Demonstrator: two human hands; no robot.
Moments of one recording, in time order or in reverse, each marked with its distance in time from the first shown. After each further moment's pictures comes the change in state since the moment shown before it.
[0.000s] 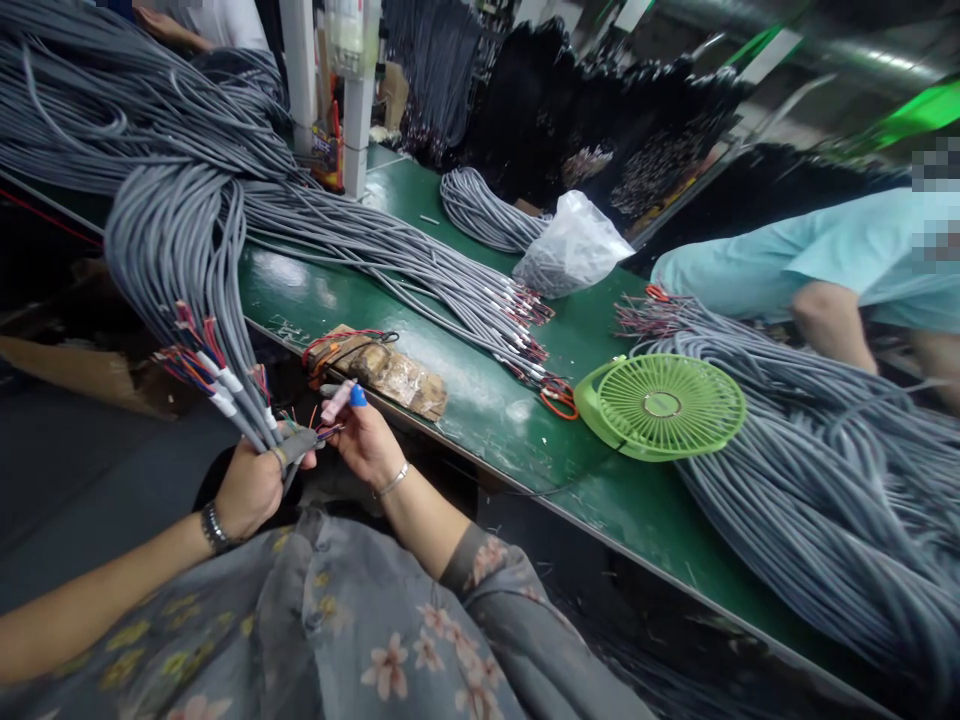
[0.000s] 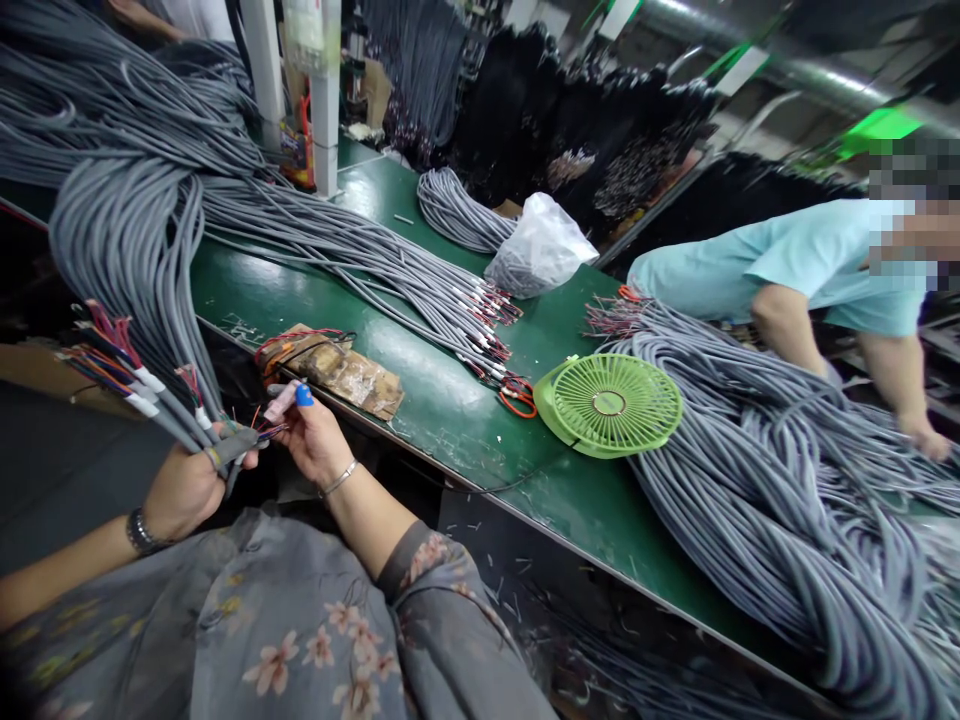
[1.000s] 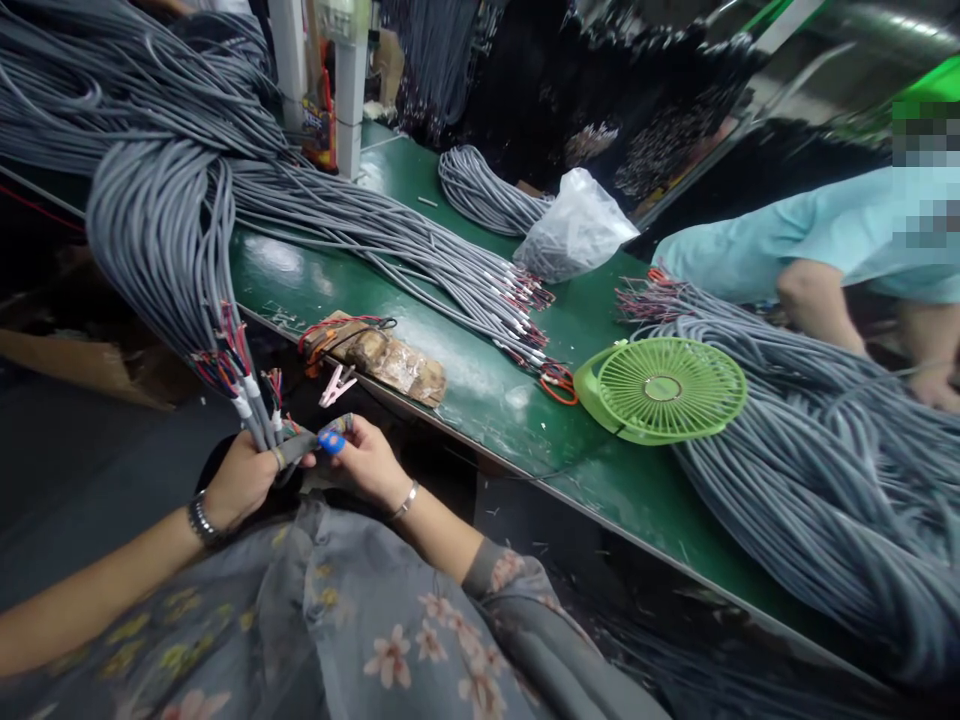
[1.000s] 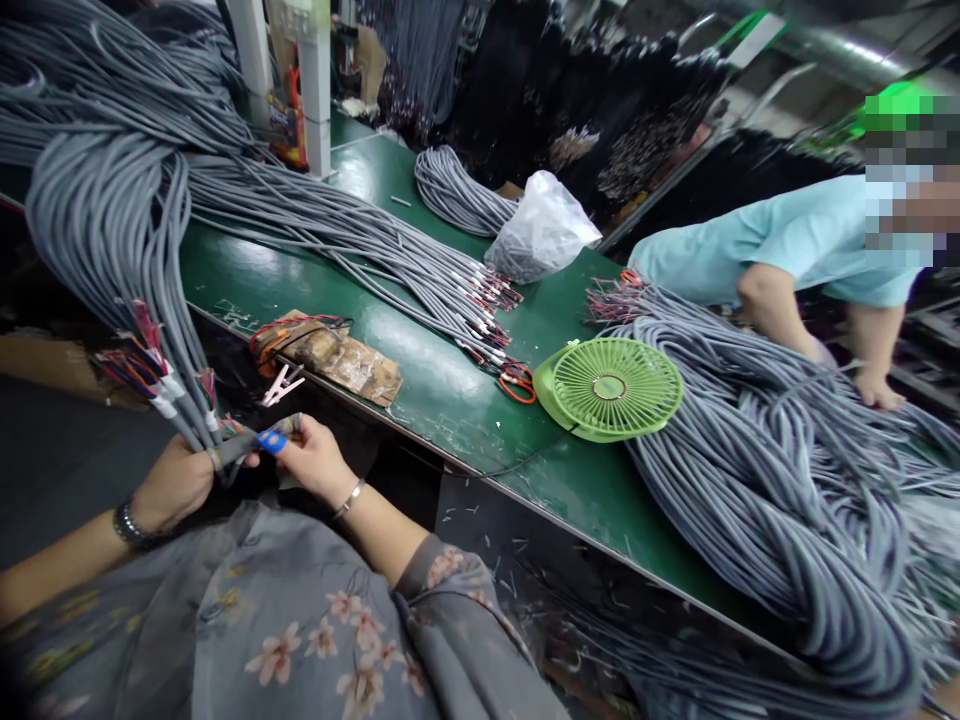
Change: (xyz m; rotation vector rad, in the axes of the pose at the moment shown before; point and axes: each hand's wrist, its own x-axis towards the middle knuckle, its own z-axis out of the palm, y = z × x) left_hand 0.000 -0.010 -0.018 0.165 -0.110 -0.035; right_hand -0.041 0.014 -0.021 -0.515 -0.035 -0.127
